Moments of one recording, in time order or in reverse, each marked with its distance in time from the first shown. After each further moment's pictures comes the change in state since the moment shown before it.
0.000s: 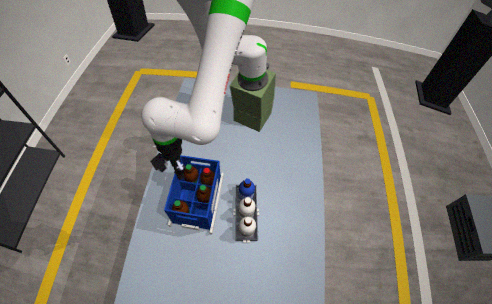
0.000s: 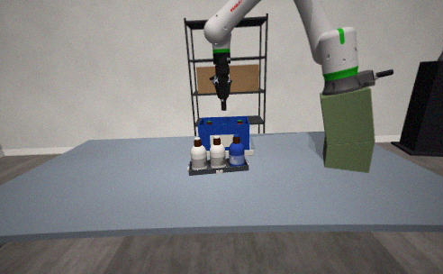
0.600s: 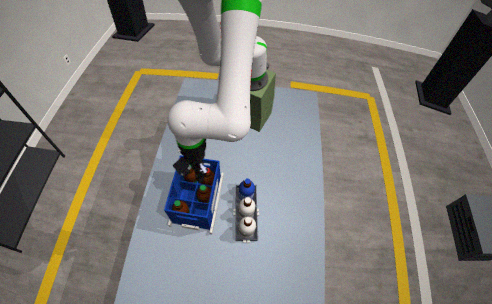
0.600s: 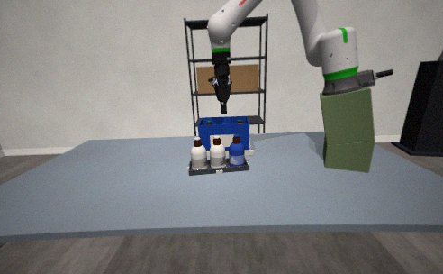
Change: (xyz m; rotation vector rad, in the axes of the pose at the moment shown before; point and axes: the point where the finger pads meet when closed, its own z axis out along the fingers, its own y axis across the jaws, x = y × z) arm -0.061 -0.057 0.002 -0.003 -0.012 -0.039
